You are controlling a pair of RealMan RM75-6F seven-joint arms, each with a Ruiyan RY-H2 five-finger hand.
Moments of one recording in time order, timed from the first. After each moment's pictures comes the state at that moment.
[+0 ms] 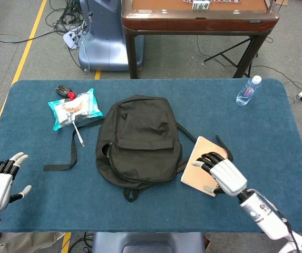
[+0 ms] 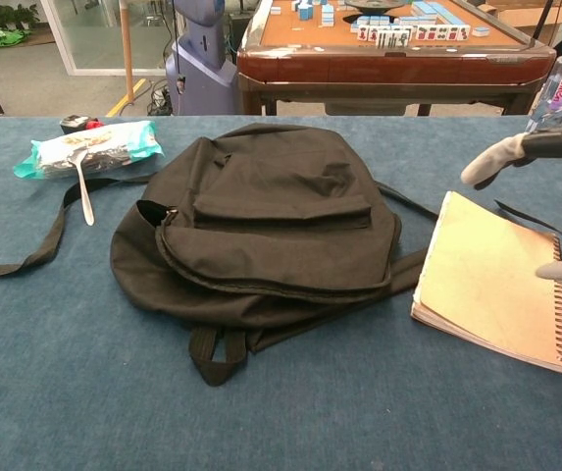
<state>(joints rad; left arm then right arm) -0.13 -1.13 -0.06 -1.65 1.51 1.49 0.19 0.42 -1.22 0.03 -1.64 -1.75 1.16 0.02</state>
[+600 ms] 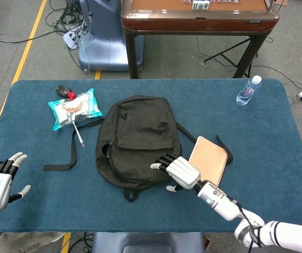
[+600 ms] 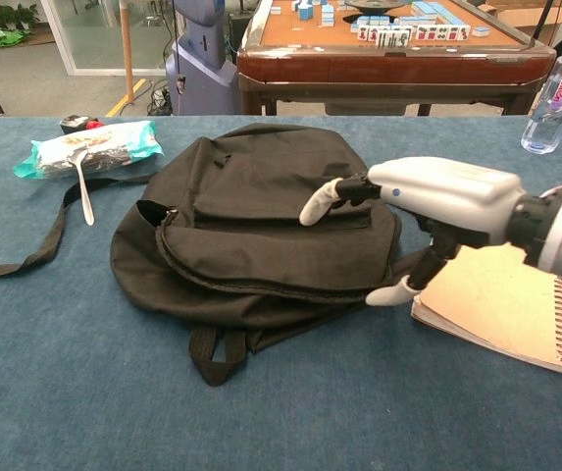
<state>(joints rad) -0.13 -1.13 -0.06 -1.65 1.51 1.50 0.19 0.64 -1.52 0.11 -1.51 -1.65 0.94 -0.02</state>
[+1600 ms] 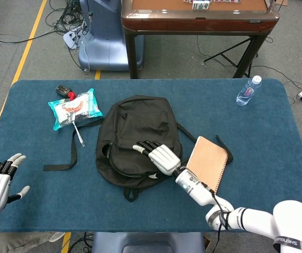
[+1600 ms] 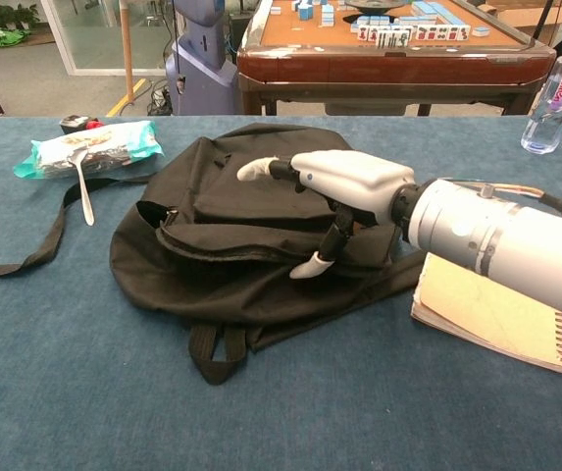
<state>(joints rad) -0.13 -1.14 -0.06 -1.62 1.50 1.49 0.16 0.80 -1.73 0.20 -1.30 -1.46 0.88 -0.05</state>
